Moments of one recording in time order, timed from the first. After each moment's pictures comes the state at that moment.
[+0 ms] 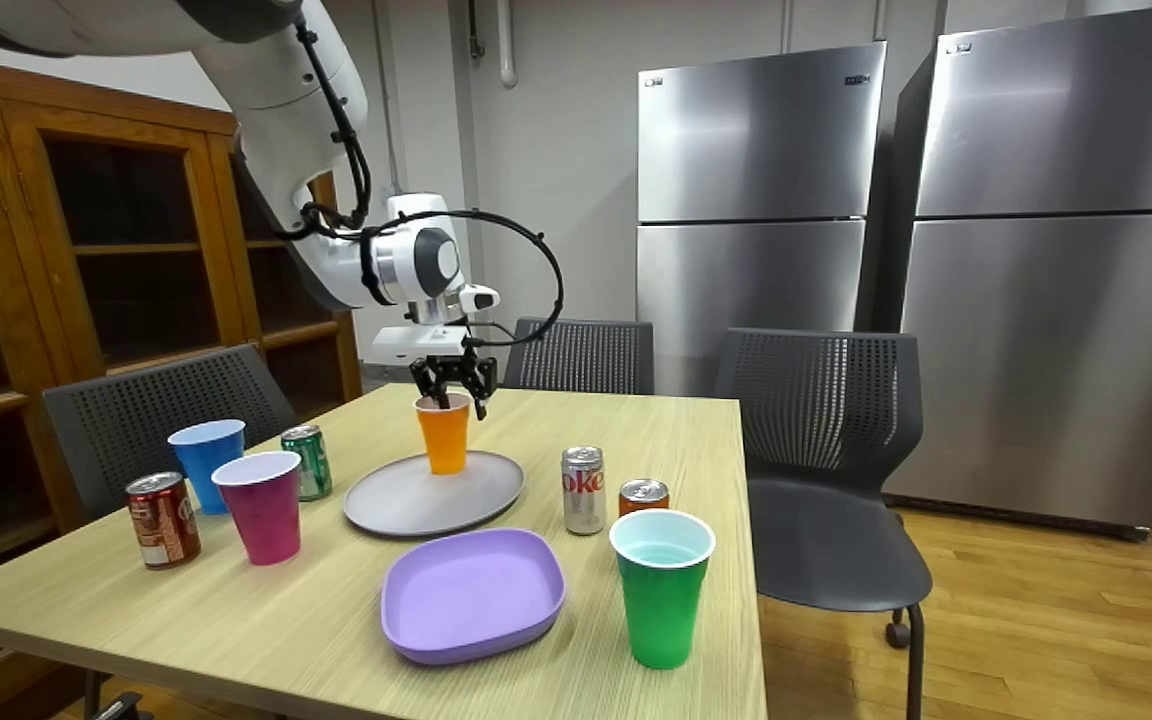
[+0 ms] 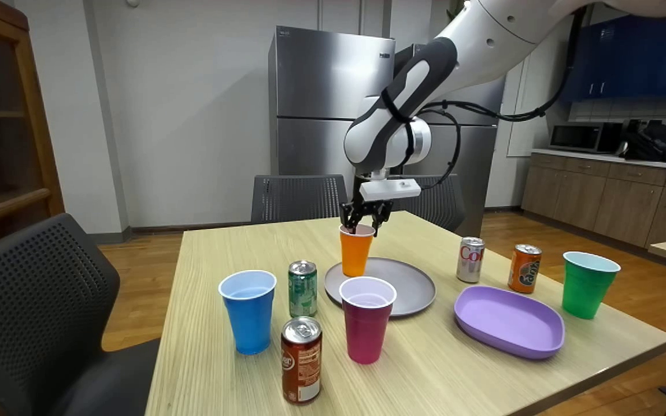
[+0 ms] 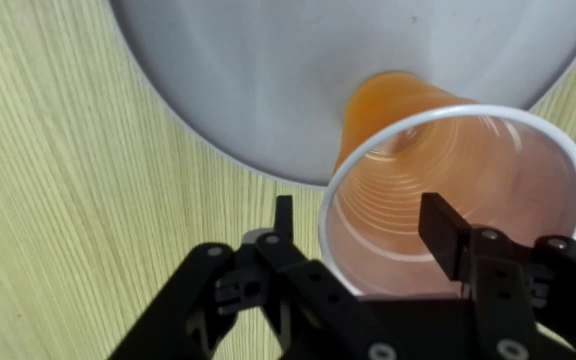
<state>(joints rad) 0.11 0.82 -0.01 -1.51 -0.11 2.51 0.13</state>
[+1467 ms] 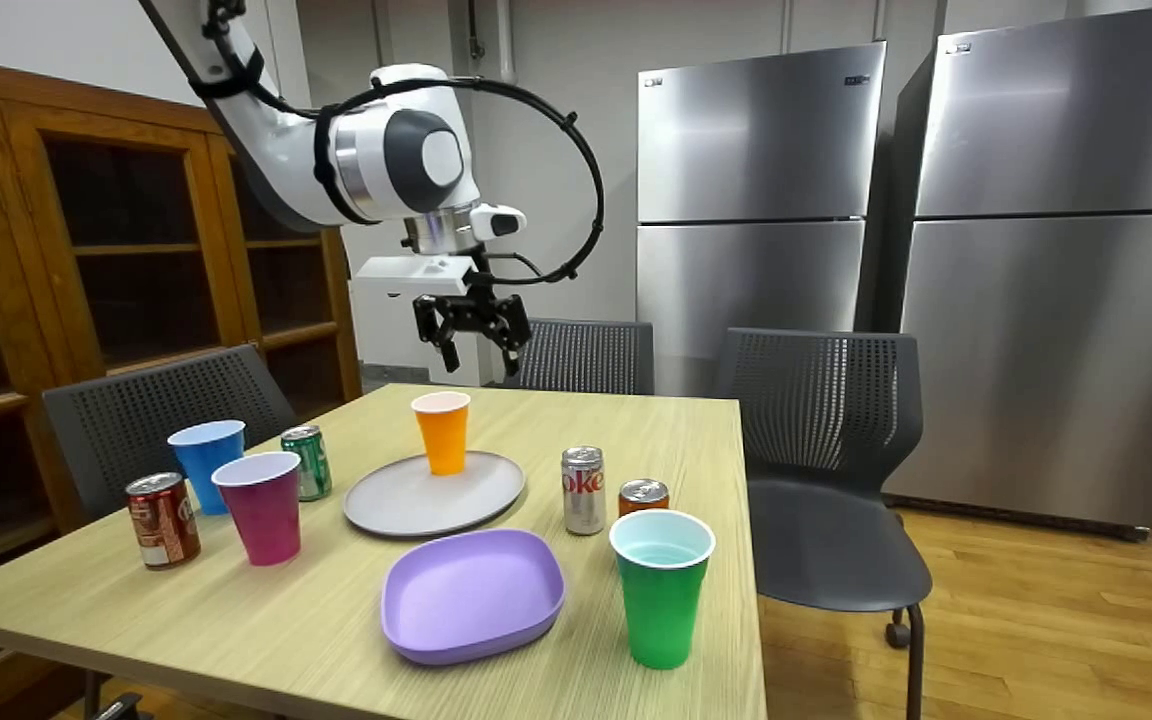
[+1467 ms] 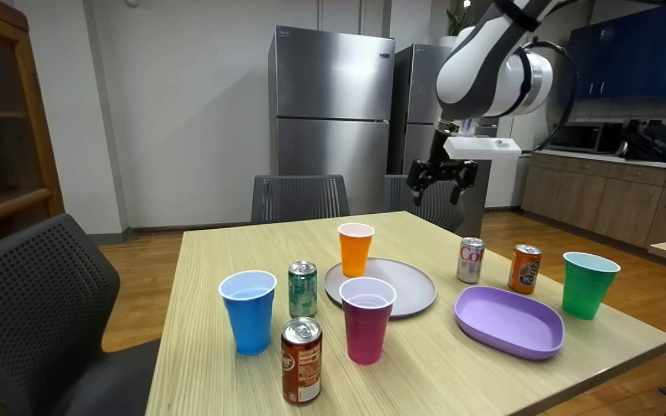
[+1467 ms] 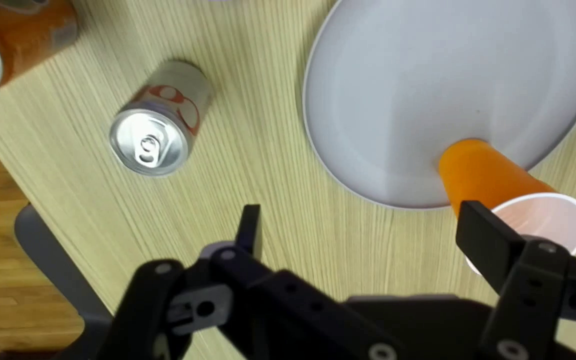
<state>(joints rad) 0.01 0.22 -0.07 -2.21 -0.08 2.69 0.12</state>
